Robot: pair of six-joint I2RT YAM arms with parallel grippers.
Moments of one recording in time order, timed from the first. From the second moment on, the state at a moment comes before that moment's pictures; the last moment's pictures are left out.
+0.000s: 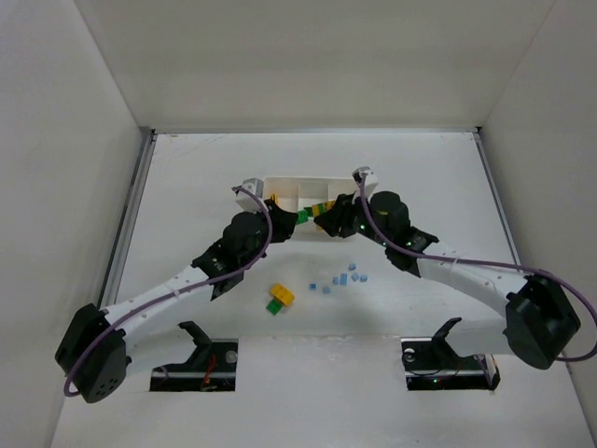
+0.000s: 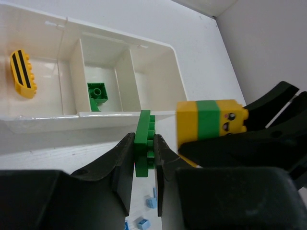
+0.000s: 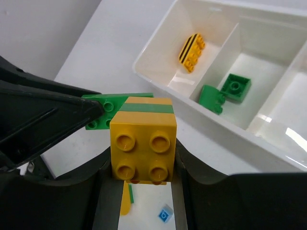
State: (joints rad) left arm -0.76 1.06 0.61 0.22 -0.26 -0.70; right arm 0.71 1.30 0.78 0.26 -0.11 0.51
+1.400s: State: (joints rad) left arm -0.65 1.23 0.66 0.45 -0.21 -0.84; right arm 0.61 1.28 0.72 0.39 -0.22 0.66
